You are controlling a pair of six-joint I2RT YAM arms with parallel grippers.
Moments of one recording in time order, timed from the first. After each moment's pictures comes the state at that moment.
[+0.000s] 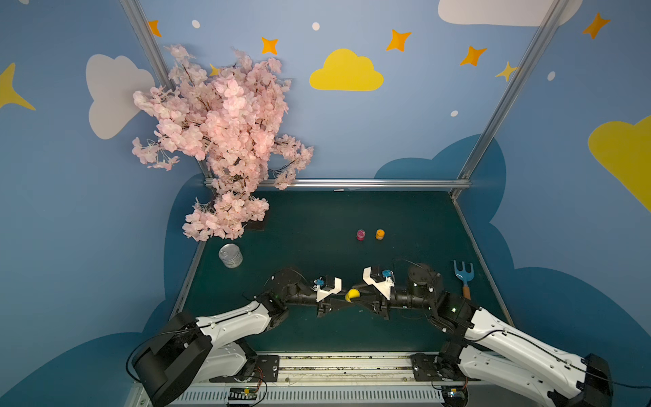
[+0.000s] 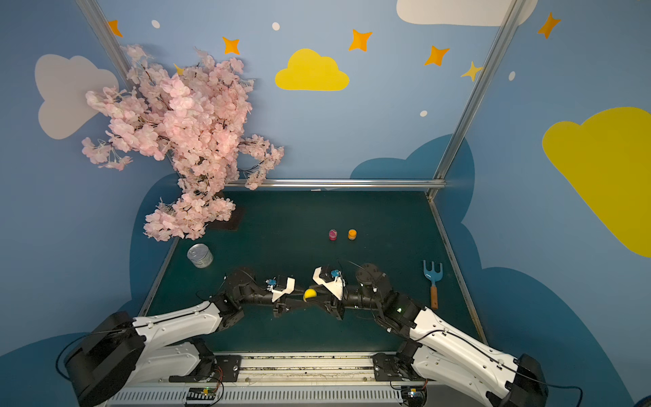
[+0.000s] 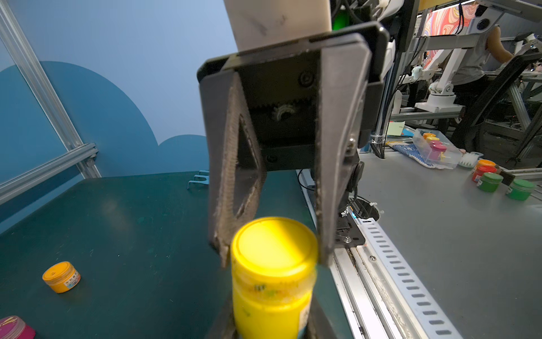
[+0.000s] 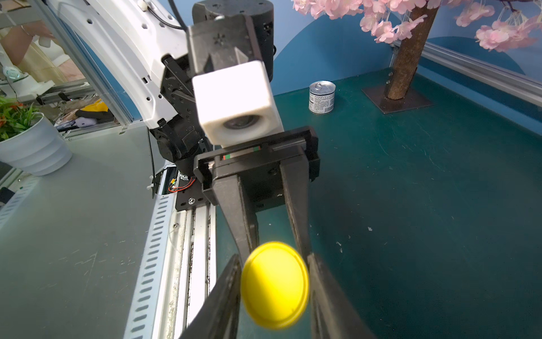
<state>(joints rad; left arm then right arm) -0.75 1.21 0.37 0.71 0.83 0.15 0.92 0.85 0.60 -0.09 -0.49 -0.06</state>
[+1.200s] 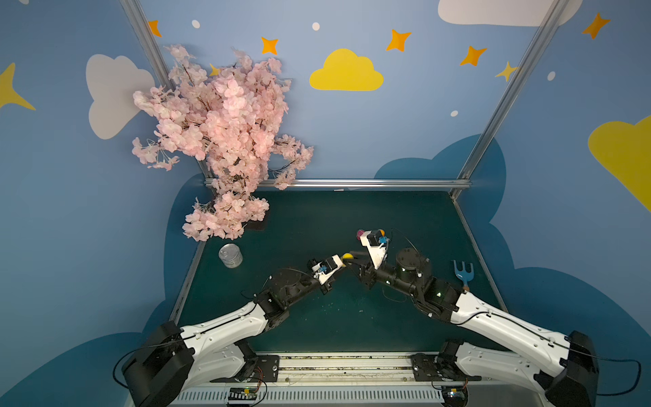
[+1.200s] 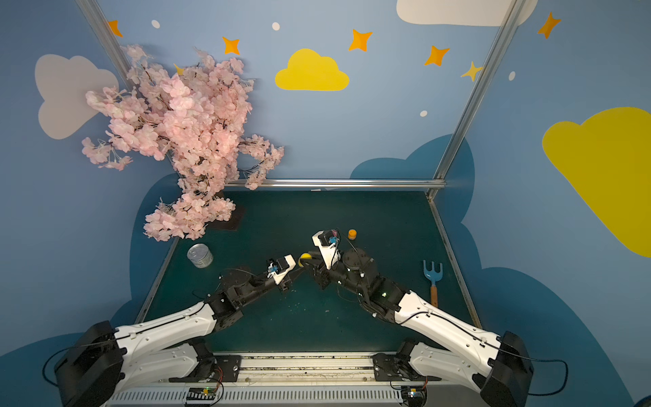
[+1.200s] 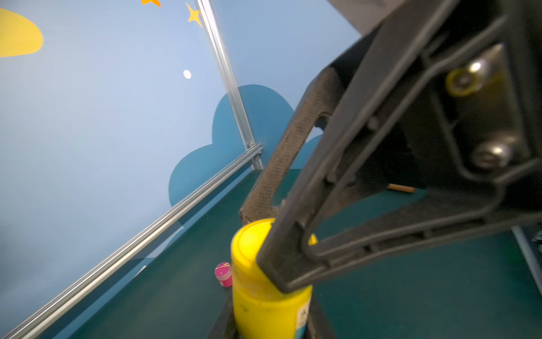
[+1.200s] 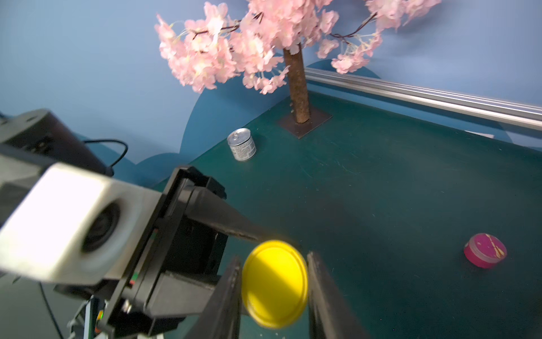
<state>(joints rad) -0.81 1.12 0.46 0.65 0.12 0.30 0.96 1.05 0.78 0.02 -0.05 0.26</state>
